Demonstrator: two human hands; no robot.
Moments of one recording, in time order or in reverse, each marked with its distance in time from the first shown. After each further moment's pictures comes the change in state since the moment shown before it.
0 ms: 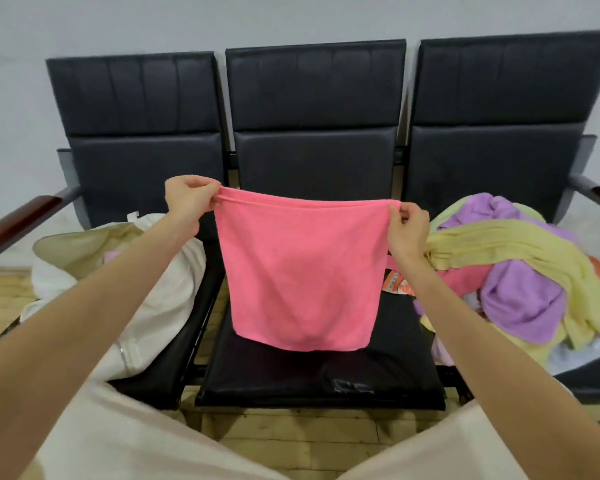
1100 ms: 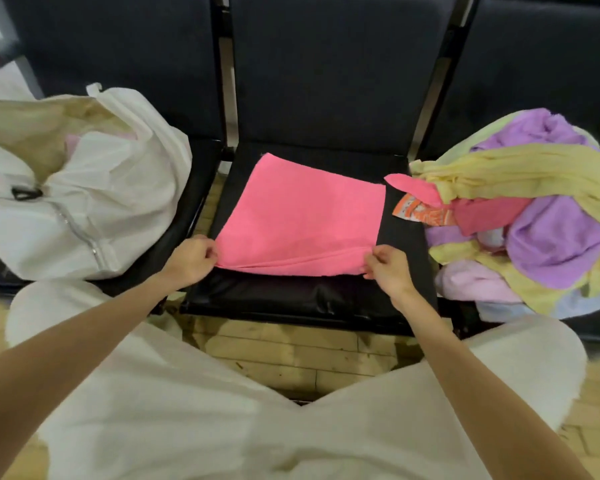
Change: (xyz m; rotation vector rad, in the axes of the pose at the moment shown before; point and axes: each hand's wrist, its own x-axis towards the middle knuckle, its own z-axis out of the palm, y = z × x) left_hand -0.091 -0.250 -0.027 0.932 -0.604 0.062; right_hand -0.127 0.156 0.010 -0.047 -0.562 0.409
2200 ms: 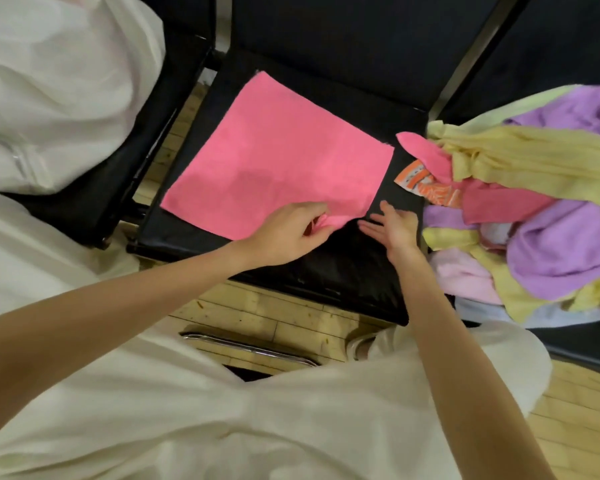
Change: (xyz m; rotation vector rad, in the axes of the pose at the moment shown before) left_hand -0.002 0.174 0.073 -0.430 0.024 0.481; right_hand 0.059 -0.003 -0.020 0.353 0.044 0.374
